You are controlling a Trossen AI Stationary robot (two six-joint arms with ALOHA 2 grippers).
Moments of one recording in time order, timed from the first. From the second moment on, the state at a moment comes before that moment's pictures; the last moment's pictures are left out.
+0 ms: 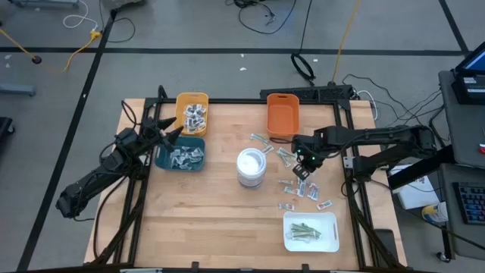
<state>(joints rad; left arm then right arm) 0.71 0.01 0.02 0.03 0.08 -0.24 -0.11 1.28 0.92 -1.06 -0.16 0.73</state>
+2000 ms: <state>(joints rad) 0.71 0.01 0.02 0.03 0.08 -0.24 0.76 1.67 1.23 -1.00 -0.01 0.94</state>
